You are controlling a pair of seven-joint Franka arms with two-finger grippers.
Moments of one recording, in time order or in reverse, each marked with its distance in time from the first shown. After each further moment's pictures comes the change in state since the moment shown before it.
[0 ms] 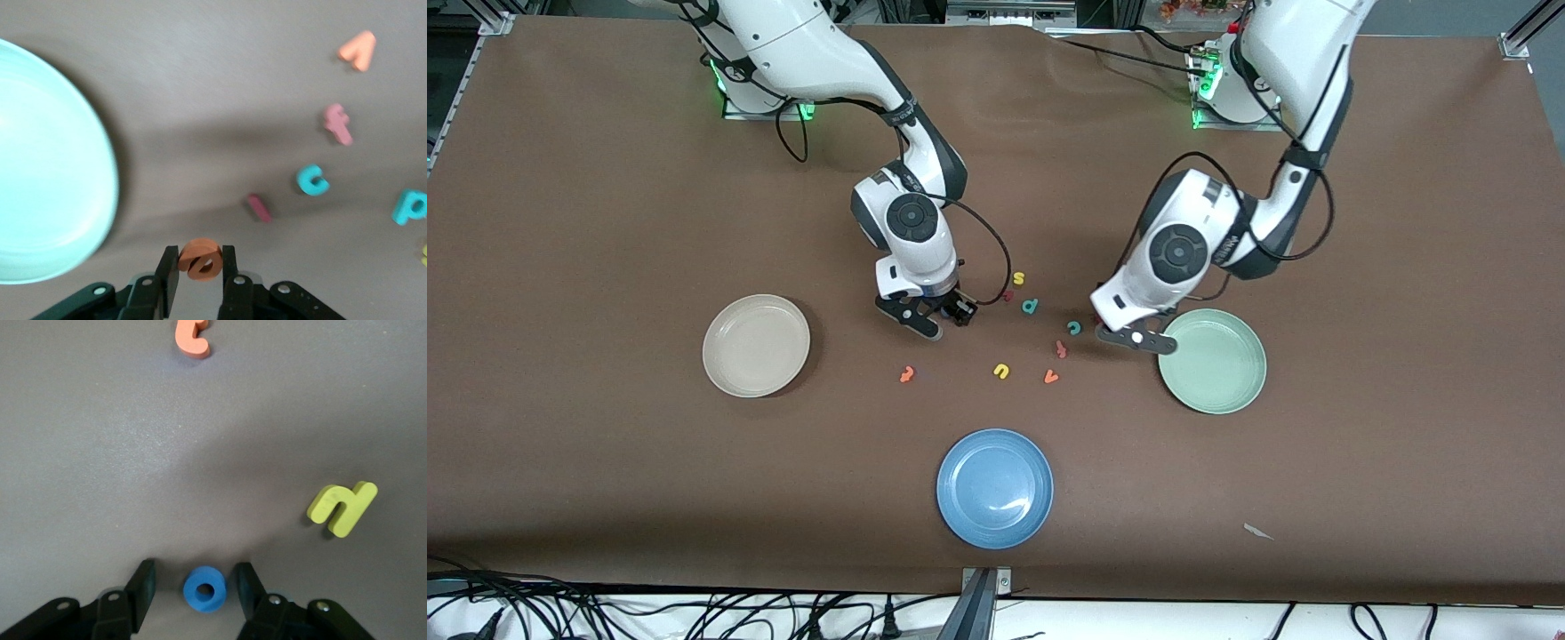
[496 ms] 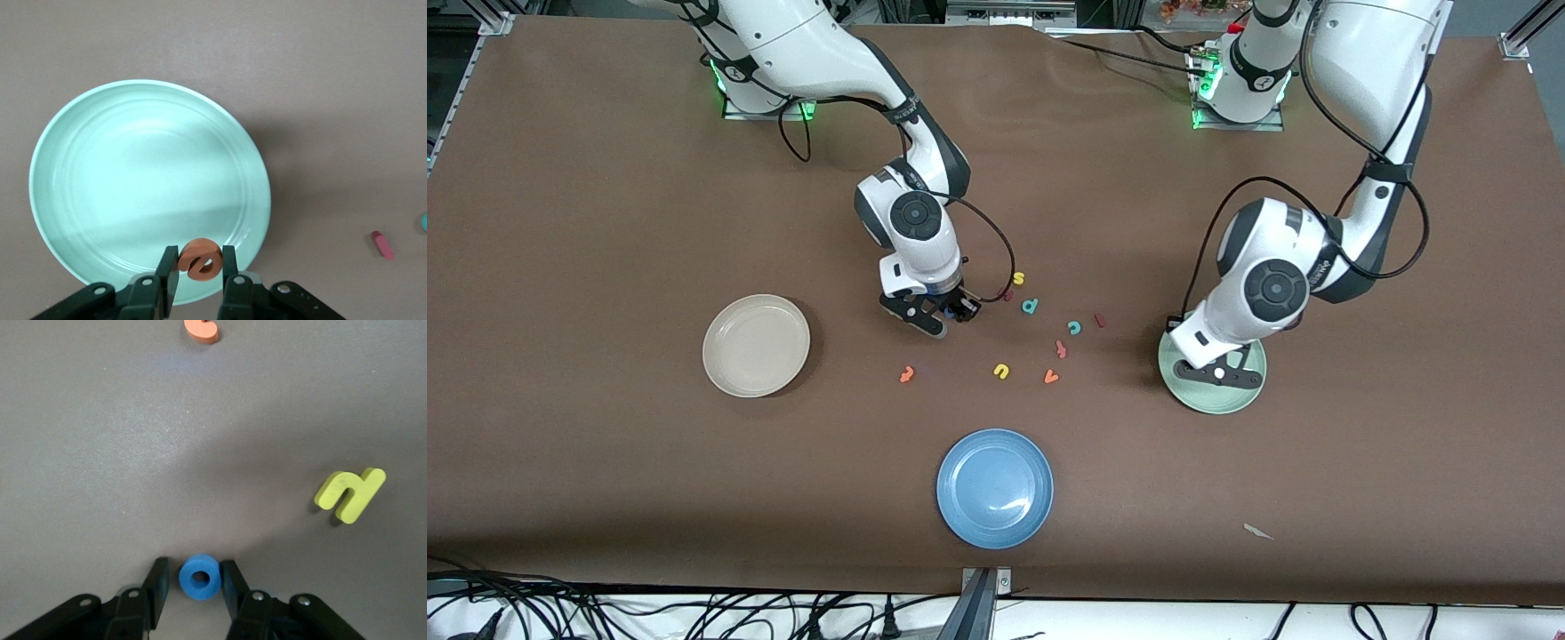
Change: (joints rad) left arm 0.154 0.007 0.008 0.015 0.052 -0.002 0.105; right arm 0.001 0.000 0.010 0.006 0.004 -0.007 0.000
